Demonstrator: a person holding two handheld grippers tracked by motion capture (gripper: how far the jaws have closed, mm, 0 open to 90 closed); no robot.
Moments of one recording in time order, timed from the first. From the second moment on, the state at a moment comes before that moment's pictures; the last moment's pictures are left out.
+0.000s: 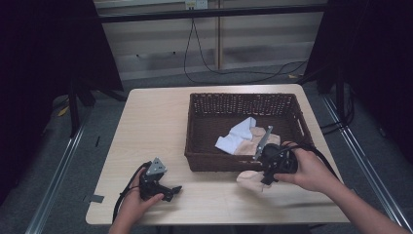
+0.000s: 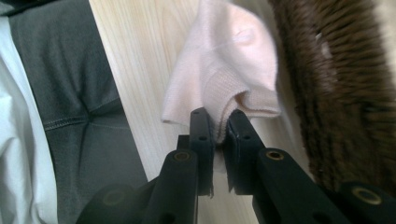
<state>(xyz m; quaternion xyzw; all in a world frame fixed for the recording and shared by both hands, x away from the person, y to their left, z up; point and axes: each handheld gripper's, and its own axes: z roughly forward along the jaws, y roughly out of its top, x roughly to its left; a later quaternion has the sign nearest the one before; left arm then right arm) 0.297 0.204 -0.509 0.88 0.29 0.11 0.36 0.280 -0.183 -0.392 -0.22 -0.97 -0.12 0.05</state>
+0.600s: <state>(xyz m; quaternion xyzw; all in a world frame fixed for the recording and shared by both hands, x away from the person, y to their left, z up) 0.297 0.203 -0.510 0.88 0.29 0.11 0.36 0.281 -0.198 -0.359 -0.24 -0.95 -0.17 0.06</state>
